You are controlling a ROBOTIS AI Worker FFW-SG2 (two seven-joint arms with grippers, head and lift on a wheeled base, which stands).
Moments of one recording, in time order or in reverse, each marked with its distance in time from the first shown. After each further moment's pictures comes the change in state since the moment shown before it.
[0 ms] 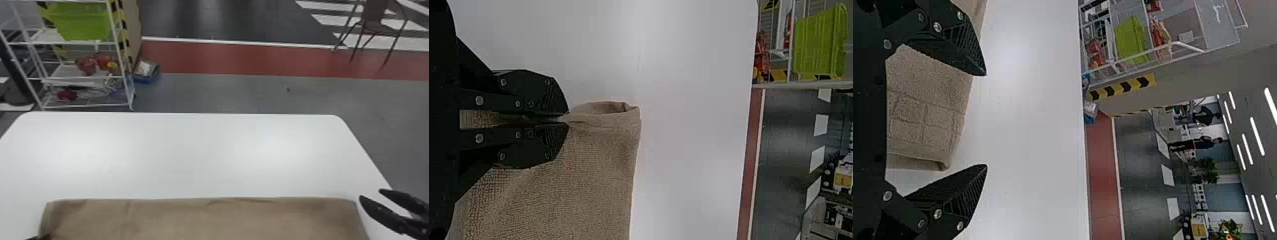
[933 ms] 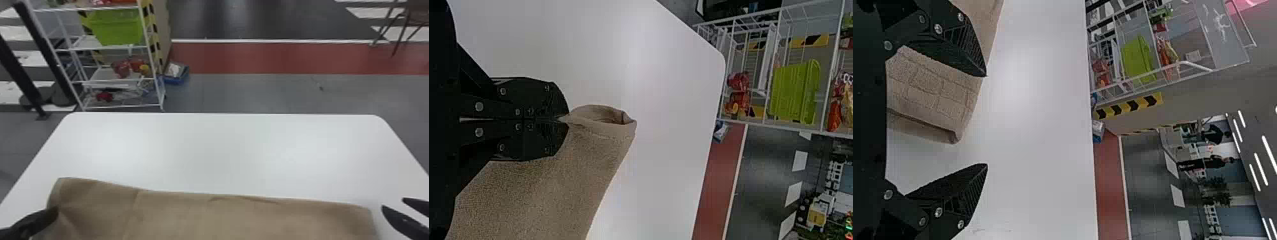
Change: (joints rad) left arm -0.135 0.000 0.220 -0.137 0.127 0.289 -0.030; right arm 0.023 0.000 0.090 0.015 -0.002 -0.010 0.002
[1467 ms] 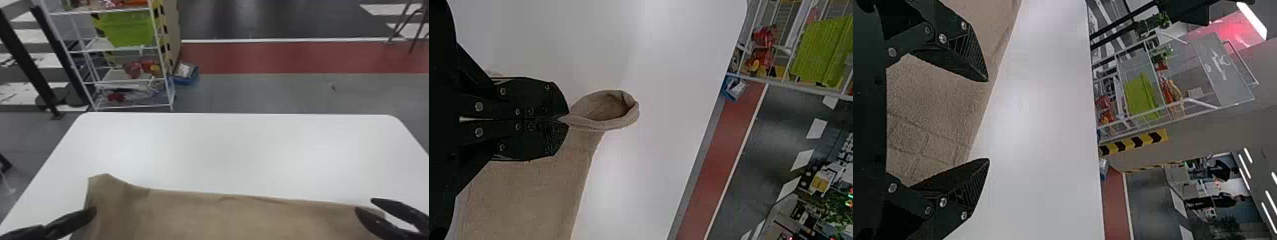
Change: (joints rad) left arm -0.030 0.000 0.061 -0.179 0.240 0.326 -0.024; right arm 0.027 0.000 0.142 0.035 -0.051 -0.040 -0.012
